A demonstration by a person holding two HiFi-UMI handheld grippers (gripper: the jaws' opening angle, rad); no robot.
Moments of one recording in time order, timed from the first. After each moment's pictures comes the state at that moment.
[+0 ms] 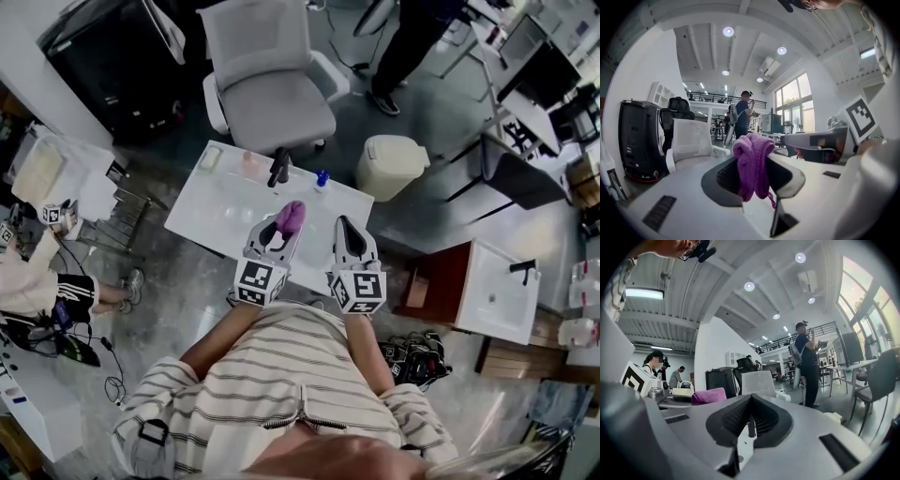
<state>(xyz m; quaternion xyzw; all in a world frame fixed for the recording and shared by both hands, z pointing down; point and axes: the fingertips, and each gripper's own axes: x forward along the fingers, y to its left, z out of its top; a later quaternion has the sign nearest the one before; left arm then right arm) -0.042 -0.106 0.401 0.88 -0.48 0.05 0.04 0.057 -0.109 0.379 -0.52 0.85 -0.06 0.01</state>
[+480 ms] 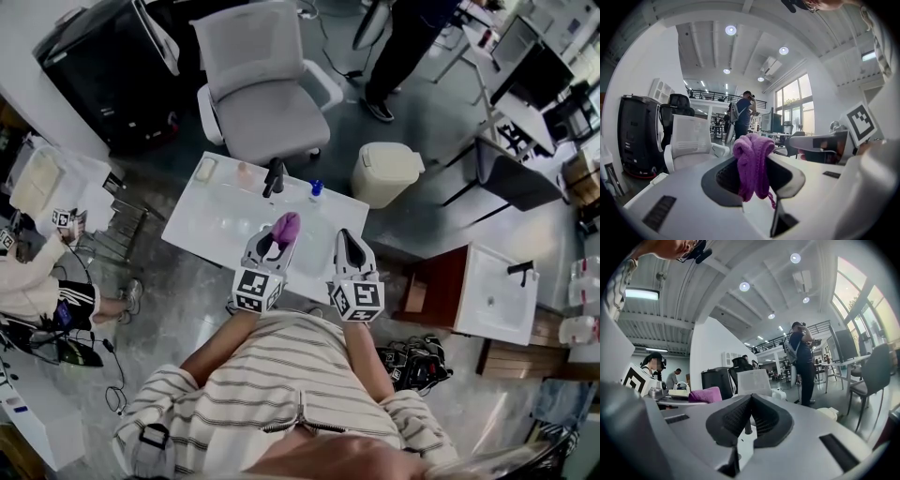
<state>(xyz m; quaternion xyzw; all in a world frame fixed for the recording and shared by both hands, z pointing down) -0.040 -0.111 0.417 0.88 -0.47 0.05 0.06 0.078 -0.110 0.400 -0.54 0.84 -0.07 0.02</state>
